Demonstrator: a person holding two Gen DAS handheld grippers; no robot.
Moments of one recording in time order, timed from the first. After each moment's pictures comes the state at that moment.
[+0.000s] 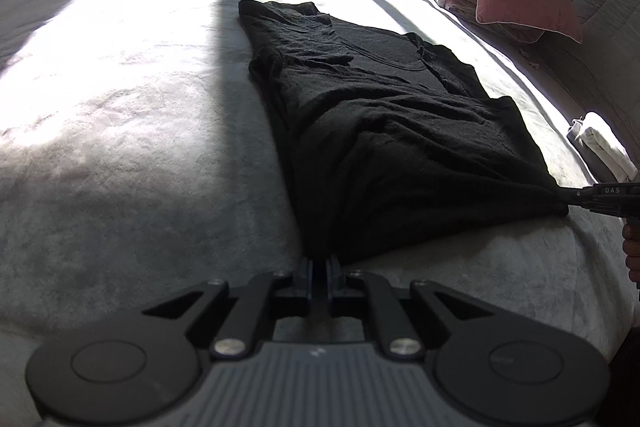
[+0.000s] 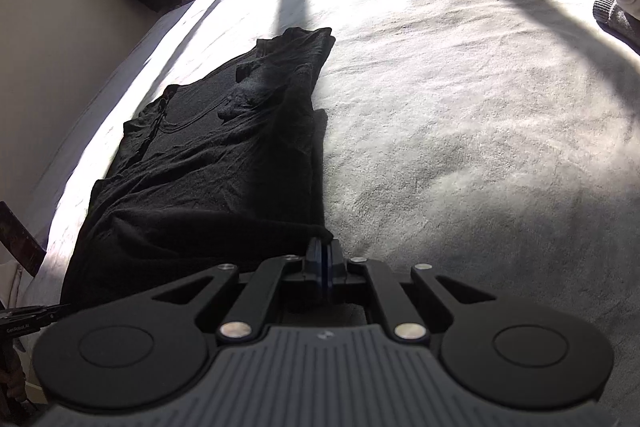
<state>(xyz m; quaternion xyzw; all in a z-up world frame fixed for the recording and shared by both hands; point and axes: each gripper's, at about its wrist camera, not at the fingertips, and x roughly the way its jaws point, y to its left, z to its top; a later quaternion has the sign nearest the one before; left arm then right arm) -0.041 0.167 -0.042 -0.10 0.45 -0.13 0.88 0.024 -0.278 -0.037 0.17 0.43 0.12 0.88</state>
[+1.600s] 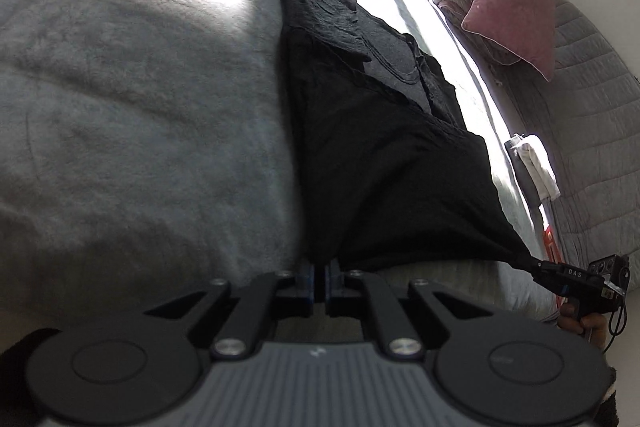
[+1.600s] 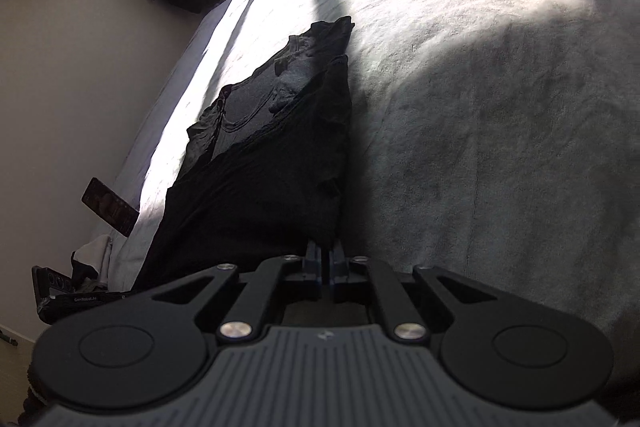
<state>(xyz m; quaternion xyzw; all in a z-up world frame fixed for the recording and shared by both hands) -0.127 0.202 -0.058 -0.26 0.51 -0.17 0.80 -0.096 -0.315 -0.021 0.27 0.45 0.19 0.83</state>
